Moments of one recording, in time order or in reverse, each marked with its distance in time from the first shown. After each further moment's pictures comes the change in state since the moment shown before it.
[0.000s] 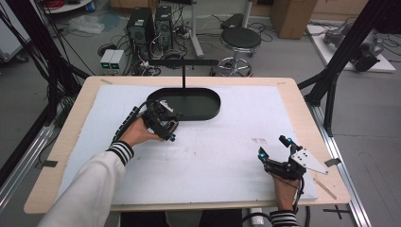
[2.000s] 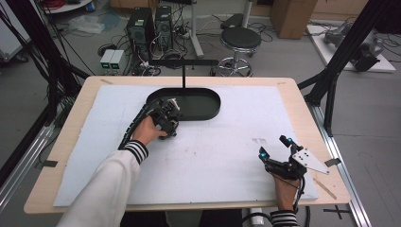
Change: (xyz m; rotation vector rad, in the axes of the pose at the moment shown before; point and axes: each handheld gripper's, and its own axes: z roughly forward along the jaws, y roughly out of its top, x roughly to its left) left arm -0.005 0.022 0.019 0.156 0.111 -0.127; right arm -0.002 0.000 -0.001 -0.006 0.002 0.015
